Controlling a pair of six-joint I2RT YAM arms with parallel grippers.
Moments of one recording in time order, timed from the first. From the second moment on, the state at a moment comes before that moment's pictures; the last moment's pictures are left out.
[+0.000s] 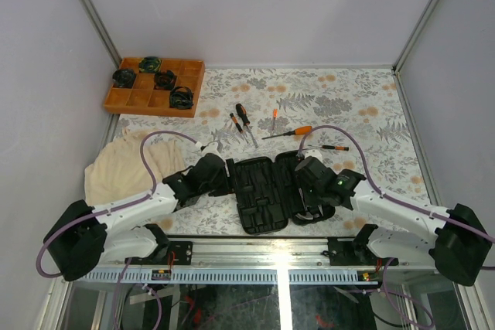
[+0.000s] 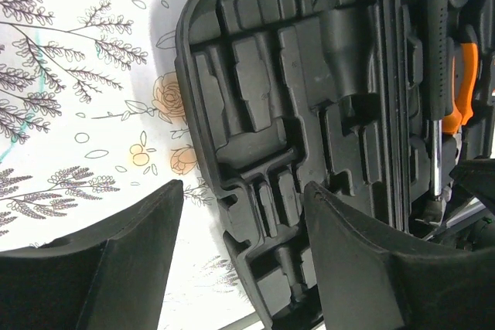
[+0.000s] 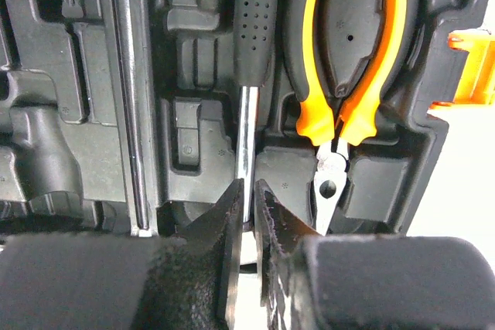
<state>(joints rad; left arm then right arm) -0.80 1.14 0.52 -0.16 -0.08 -0.89 0.86 1.10 0.63 -0.64 0.18 0.57</state>
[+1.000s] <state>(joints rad) -0.79 1.25 0.50 -0.10 -0.05 -0.89 0.80 1.20 0.71 -0.58 0.17 0.49</state>
